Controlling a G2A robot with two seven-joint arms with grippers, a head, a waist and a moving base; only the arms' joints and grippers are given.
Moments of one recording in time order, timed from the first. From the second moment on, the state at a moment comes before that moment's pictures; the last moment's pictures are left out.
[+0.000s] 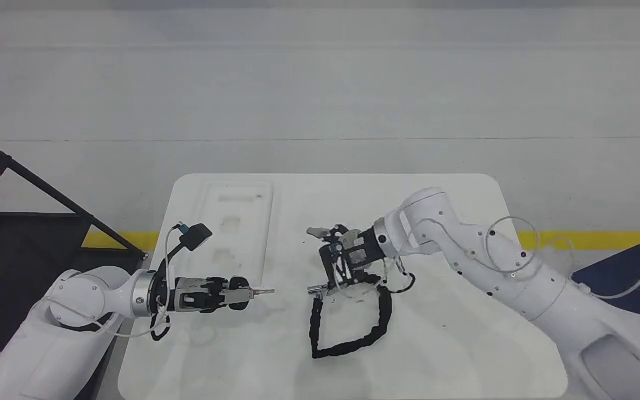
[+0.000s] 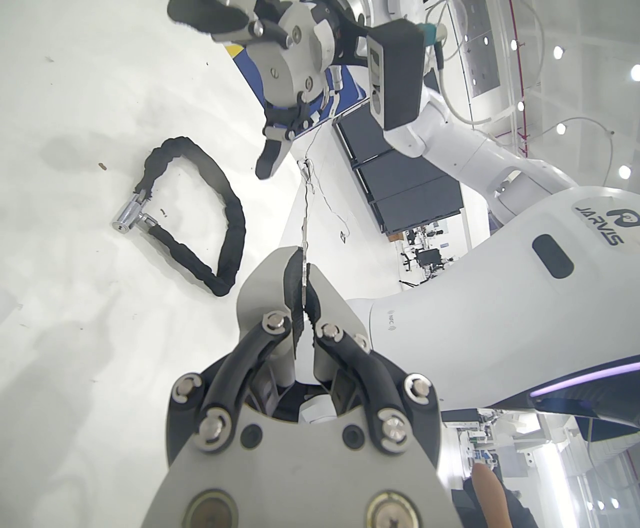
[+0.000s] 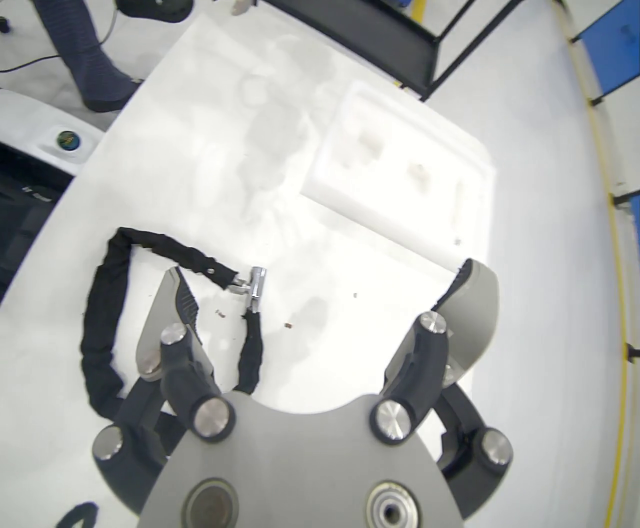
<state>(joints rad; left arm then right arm) 1.49 -0.74 -1.49 -1.75 -0.50 -0.55 -1.27 -0.37 -1.05 0.28 -1.43 -1.13 -1.01 0.06</state>
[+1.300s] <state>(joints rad) 1.49 -0.74 -1.49 -1.75 -0.50 -0.55 -1.27 -0.39 -1.18 0.17 -1.06 -1.19 -1.01 0.17</state>
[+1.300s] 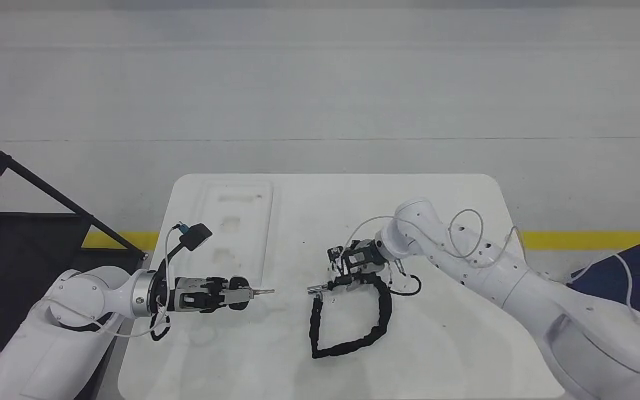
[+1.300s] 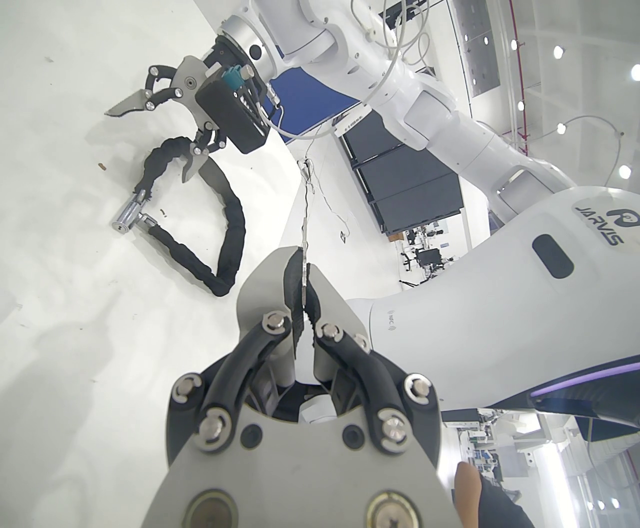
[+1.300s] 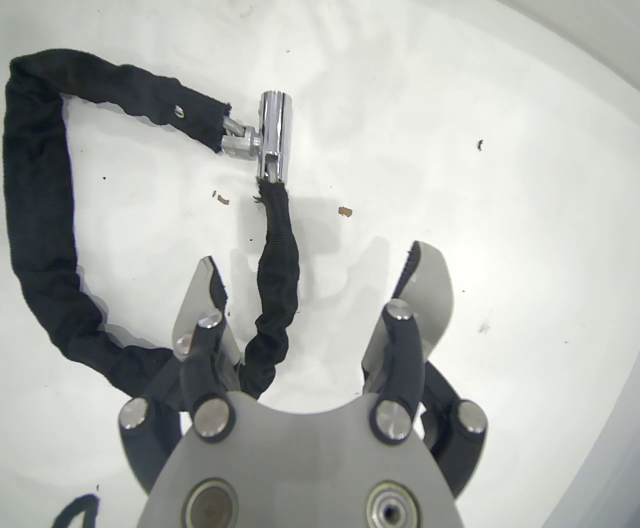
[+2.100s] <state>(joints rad) 1.49 -0.74 -1.49 -1.75 -0.50 -0.55 -1.27 -0.43 -1.23 0.17 -1.02 -1.28 -1.01 0.10</state>
